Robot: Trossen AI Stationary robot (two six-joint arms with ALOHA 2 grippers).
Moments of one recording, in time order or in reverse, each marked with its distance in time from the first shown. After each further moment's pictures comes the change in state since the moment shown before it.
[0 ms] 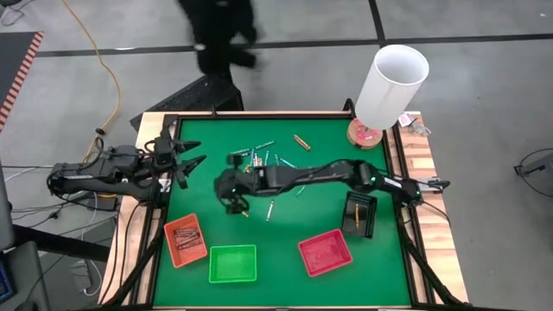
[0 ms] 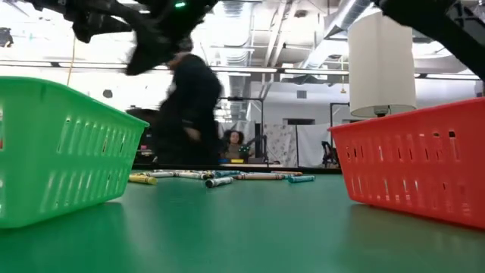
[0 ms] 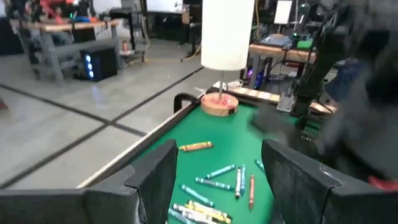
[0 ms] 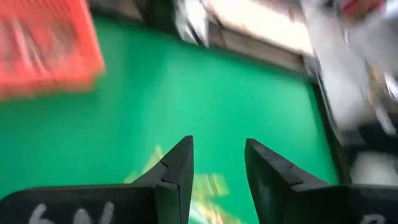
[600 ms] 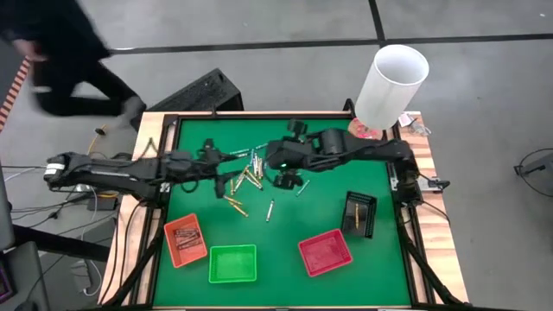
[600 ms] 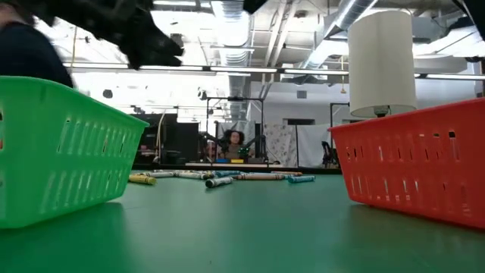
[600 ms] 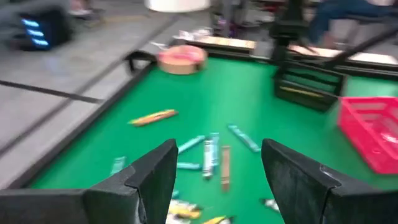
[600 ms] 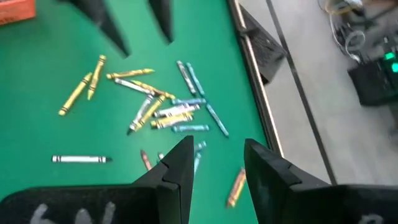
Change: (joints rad) left arm 0.090 0.565 -0.036 0.413 0.248 0.015; right arm 0.014 -0.405 0.000 -0.669 0.174 0.300
